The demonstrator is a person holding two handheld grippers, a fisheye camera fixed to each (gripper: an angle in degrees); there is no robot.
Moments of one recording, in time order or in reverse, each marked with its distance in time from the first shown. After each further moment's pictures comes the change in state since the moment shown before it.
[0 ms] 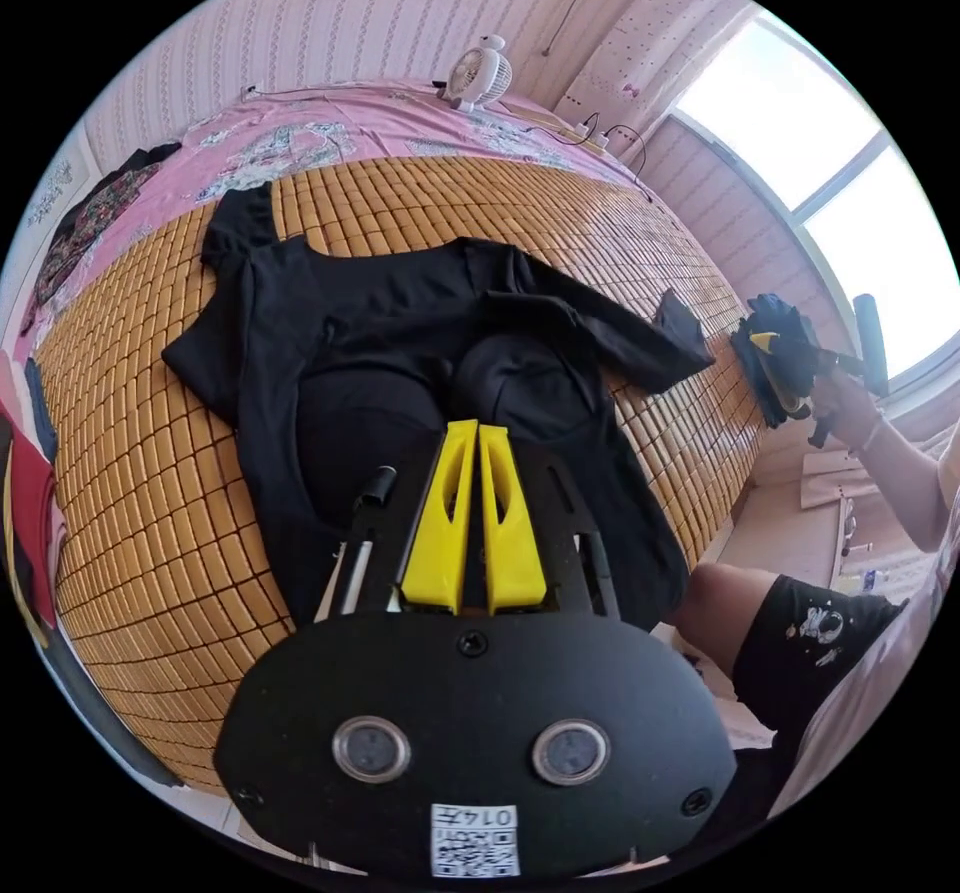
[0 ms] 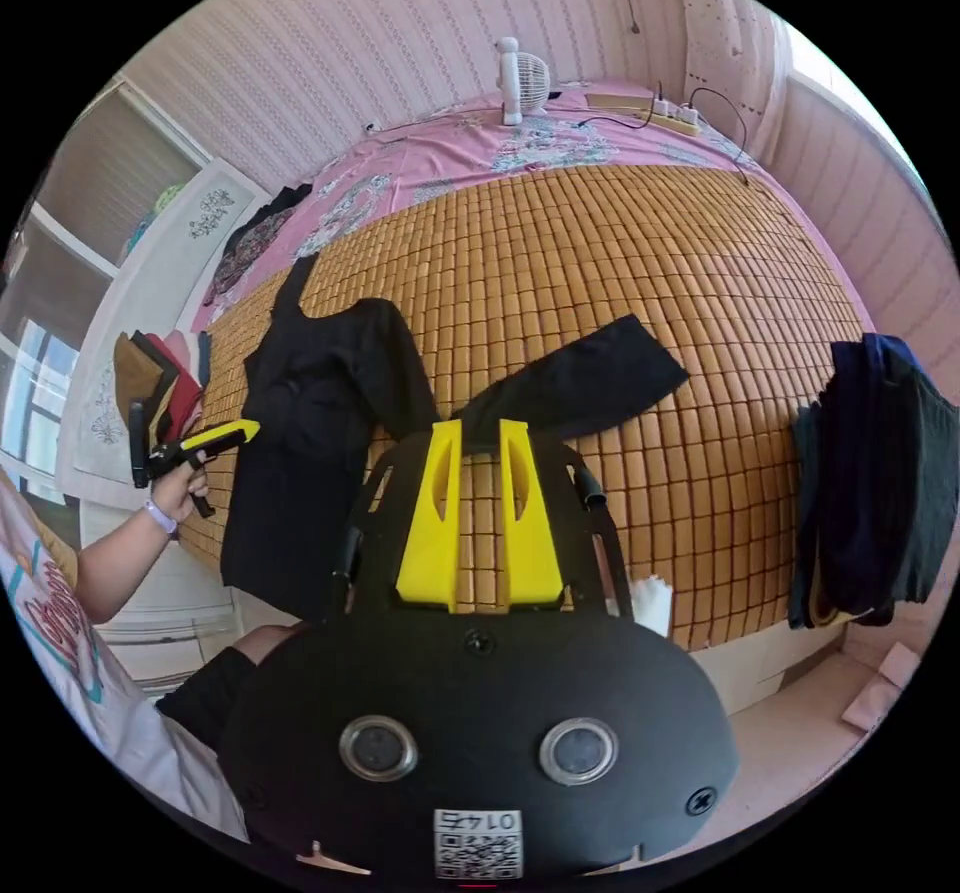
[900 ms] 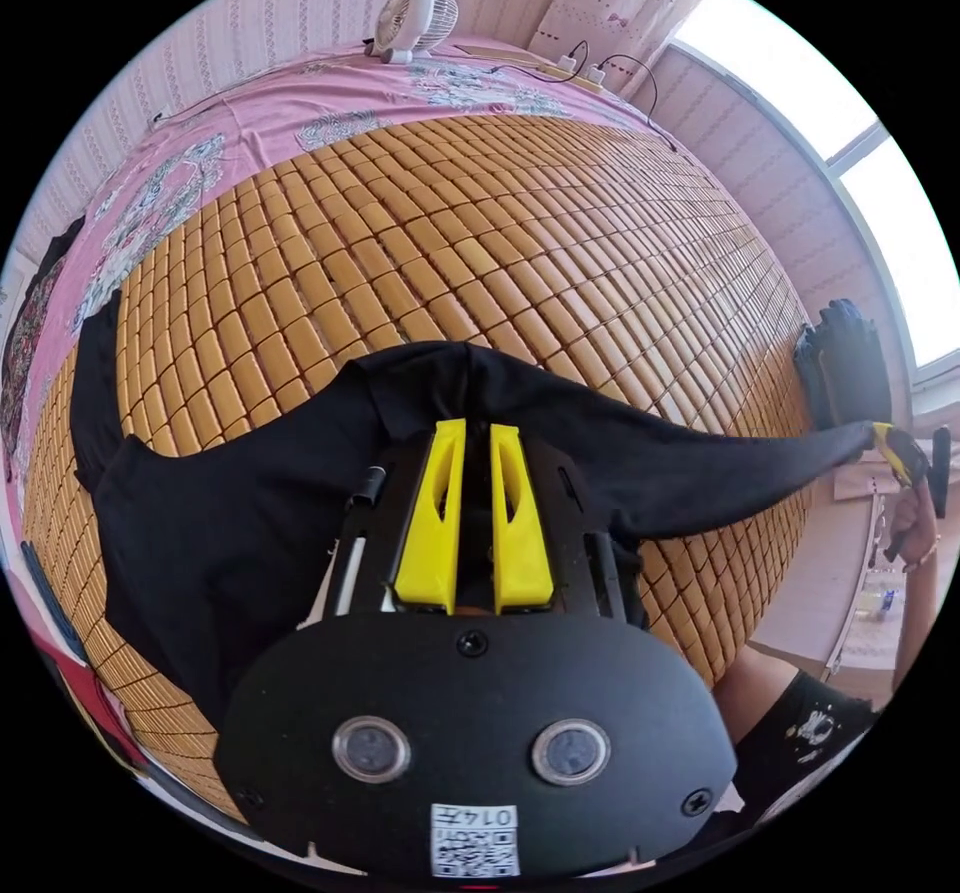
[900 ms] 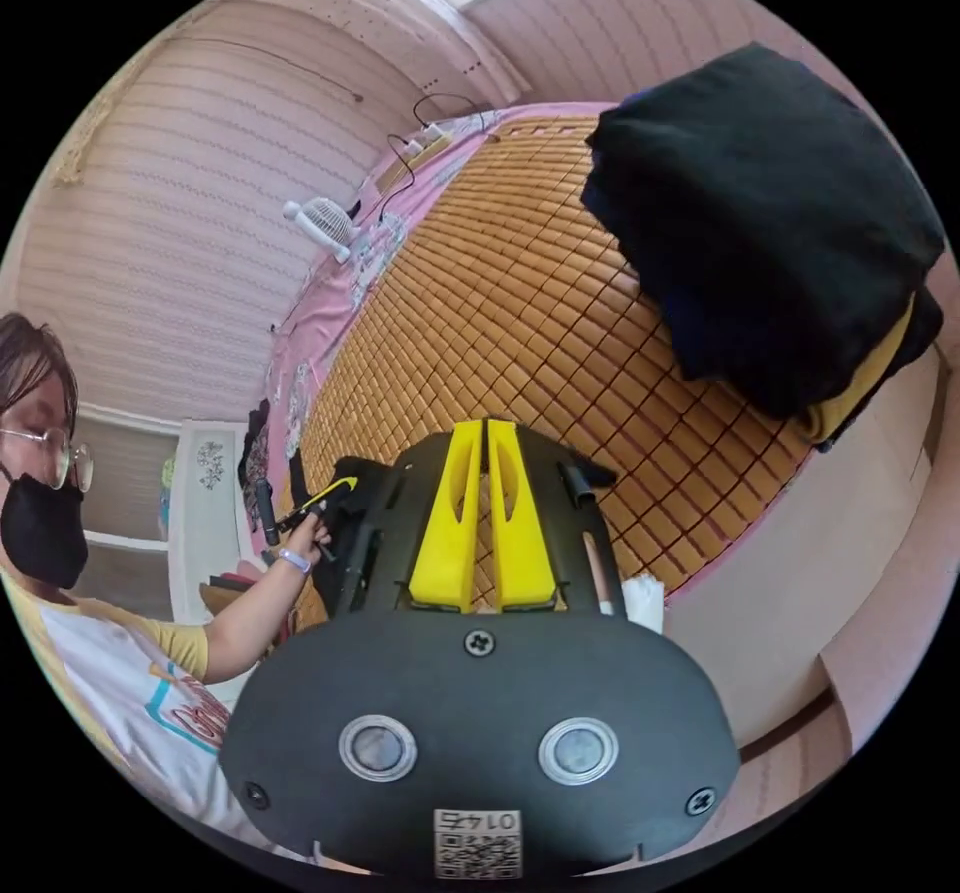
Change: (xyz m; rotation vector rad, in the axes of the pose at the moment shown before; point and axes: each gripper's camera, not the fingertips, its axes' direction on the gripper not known) left arm 0.067 -0.233 0.271 -0.154 -0.059 0.113; right arm 0.186 0.033 -0.105 0.206 -0.186 0.655
